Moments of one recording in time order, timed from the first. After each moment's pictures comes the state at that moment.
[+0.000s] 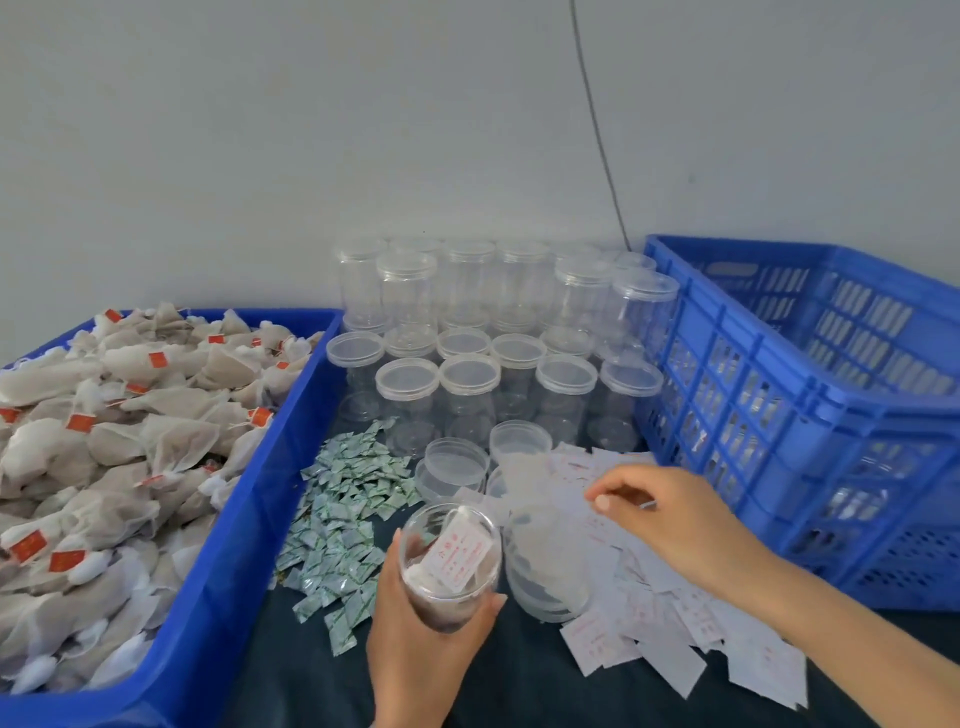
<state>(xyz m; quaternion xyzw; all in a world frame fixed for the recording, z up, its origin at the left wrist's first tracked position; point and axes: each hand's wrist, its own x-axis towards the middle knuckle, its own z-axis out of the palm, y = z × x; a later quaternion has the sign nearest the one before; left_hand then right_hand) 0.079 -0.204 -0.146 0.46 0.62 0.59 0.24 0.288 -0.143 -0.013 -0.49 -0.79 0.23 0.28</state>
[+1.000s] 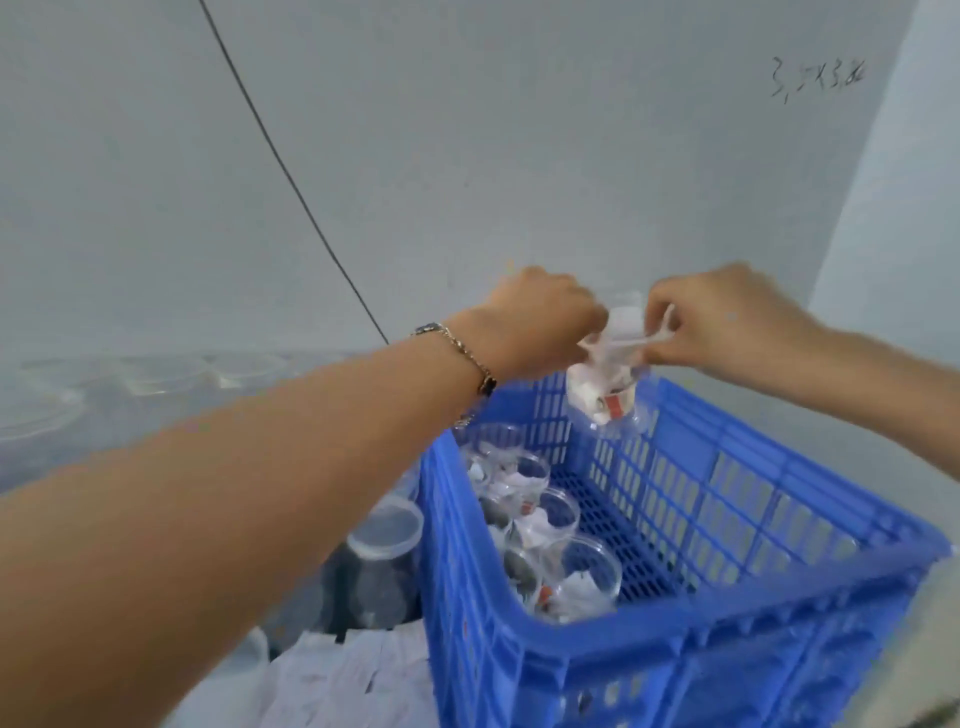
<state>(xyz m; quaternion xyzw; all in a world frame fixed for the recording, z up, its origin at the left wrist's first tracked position) 0.382 0.076 0.180 0.90 0.31 0.14 -0.26 0.547 0.016 0.188 -0.64 -0.71 -0.23 0.17</state>
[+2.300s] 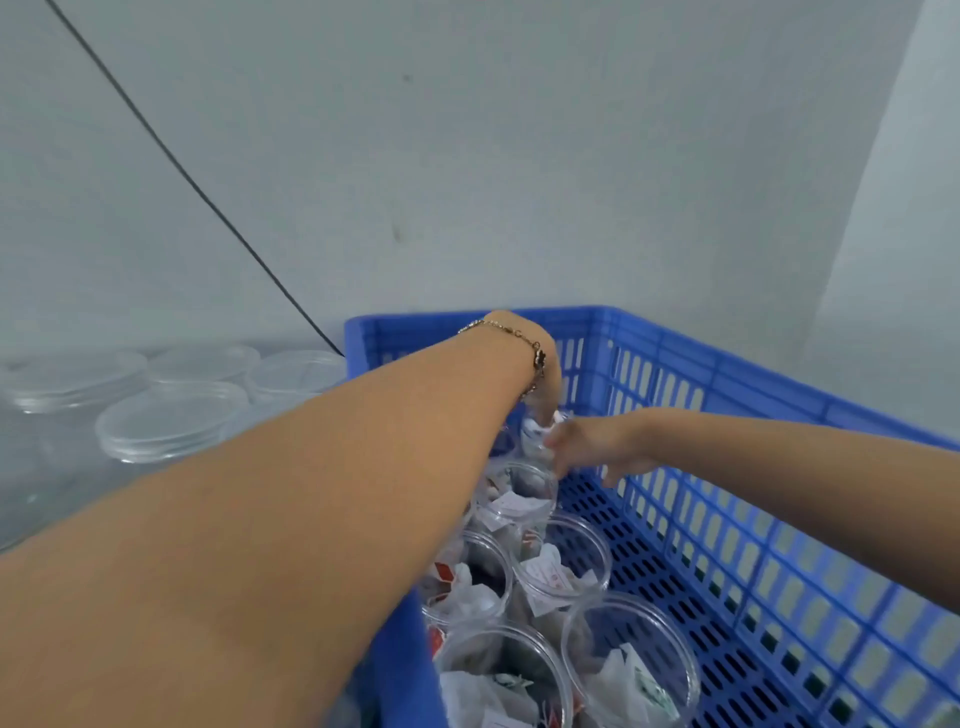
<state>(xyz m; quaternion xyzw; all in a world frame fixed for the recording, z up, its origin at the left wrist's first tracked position) 0.465 0.241 0.096 0.84 0.45 -0.27 -0.09 0.571 0.221 0.010 -0.71 -0.60 0.36 0.04</state>
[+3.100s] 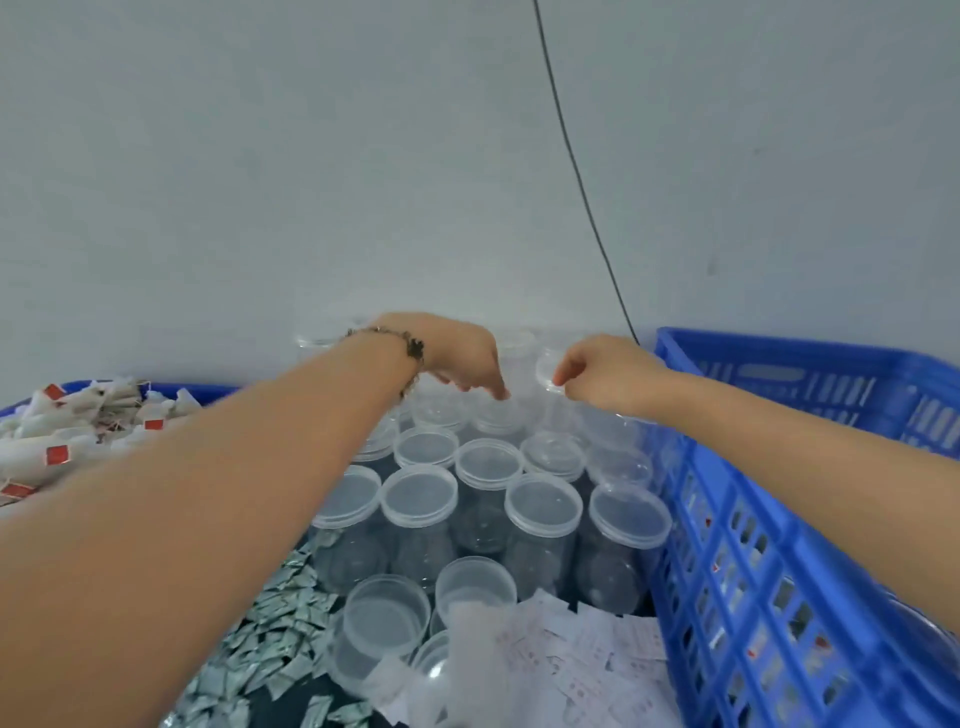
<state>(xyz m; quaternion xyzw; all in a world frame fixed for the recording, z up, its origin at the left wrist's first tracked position) 0.114 0.092 0.133 0.73 0.67 -0.01 0.11 0.285 0.114 0.106 -0.53 -0.82 0.11 0.19</state>
